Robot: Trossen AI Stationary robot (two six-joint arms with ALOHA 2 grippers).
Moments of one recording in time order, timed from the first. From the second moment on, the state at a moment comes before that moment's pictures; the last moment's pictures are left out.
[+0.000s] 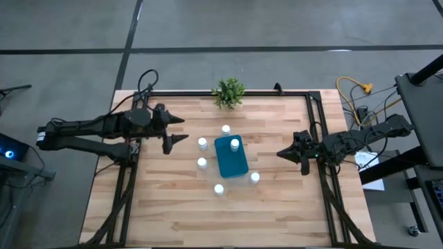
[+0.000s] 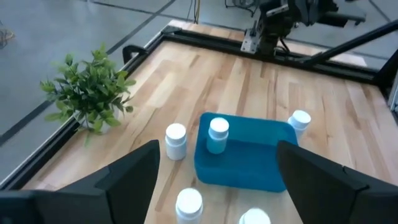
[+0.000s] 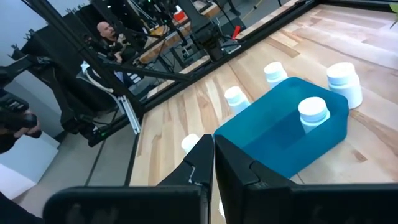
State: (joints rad) left arm 0.06 0.79 0.84 -0.44 -0.19 -0.18; right arm 0.34 0.50 0.39 -0.11 0.29 0.69
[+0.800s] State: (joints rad) left arm 0.06 0.95 0.85 -0.51 -0.18 -0.14; right arm 0.34 0.50 0.39 -0.09 0.29 0.69
